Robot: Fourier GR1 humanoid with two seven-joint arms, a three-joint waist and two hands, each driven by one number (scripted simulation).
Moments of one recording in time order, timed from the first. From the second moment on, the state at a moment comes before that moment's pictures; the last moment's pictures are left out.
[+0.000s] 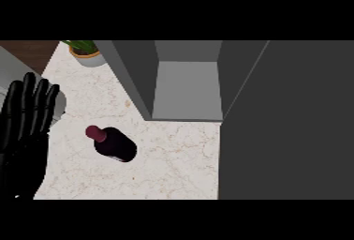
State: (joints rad) left arm -0.01 0.07 -0.01 -2.10 0.00 -0.01 -0.01; right arm 0.03 -0.08 -0.01 -2.10 0.02 0.00 0.00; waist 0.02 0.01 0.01
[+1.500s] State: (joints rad) left arm -0.67 0.00 -0.46 -1.80 -0.43 0.84 0.83; right arm 0.25 -0.14 0.27 -2.47 -0.15 0.15 0.31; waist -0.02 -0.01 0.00
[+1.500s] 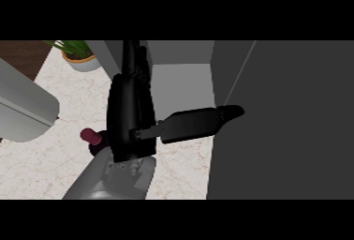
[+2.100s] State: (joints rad) left arm -0.77 0.00 -0.49 -1.80 -0.63 0.89 1.04; right arm 0.24 -0.13 0.32 -2.51 -0.12 0.10 0.36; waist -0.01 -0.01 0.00
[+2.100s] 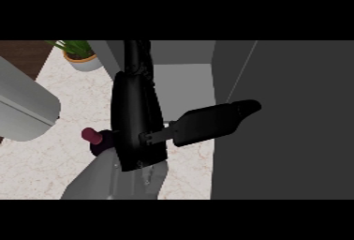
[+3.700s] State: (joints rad) left arm -0.39 0.09 -0.33 -2.18 -0.78 0.68 1.09; right arm 0.19 -0.16 0.33 -2.52 -0.09 0.05 0.41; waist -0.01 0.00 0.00
